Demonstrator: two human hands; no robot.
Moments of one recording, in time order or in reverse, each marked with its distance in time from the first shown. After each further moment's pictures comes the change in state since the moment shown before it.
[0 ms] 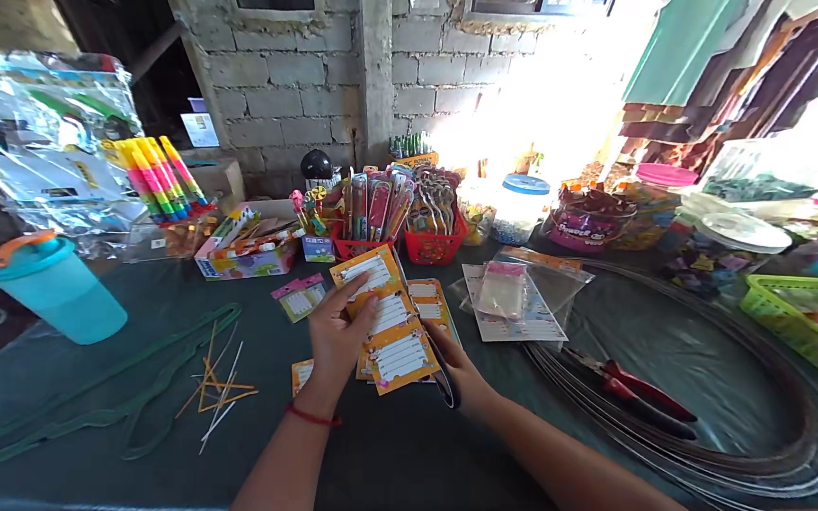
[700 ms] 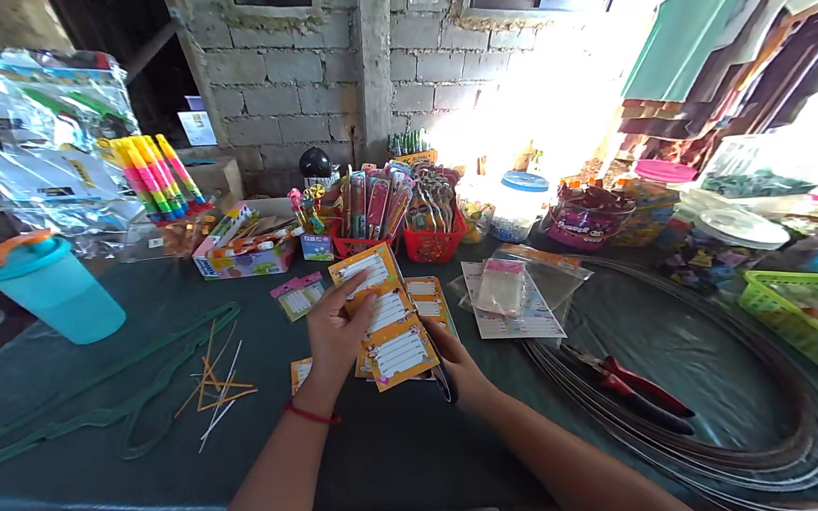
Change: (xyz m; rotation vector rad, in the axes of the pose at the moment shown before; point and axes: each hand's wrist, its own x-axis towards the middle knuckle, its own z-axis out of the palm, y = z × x) left_hand 0.000 -0.003 0.000 0.004 0.001 0.016; right_hand 0.003 -0.001 -0.002 0.002 0.011 0.051
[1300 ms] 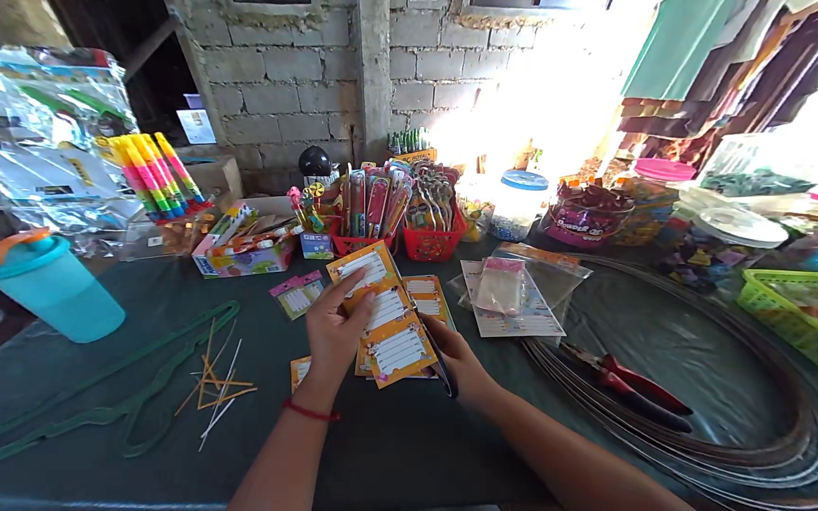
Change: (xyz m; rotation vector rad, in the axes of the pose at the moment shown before) left_hand 0.001 -0.002 -0.001 0.005 -0.003 -0.014; right_hand 0.002 -0.002 -0.003 -0.024 0.020 0.020
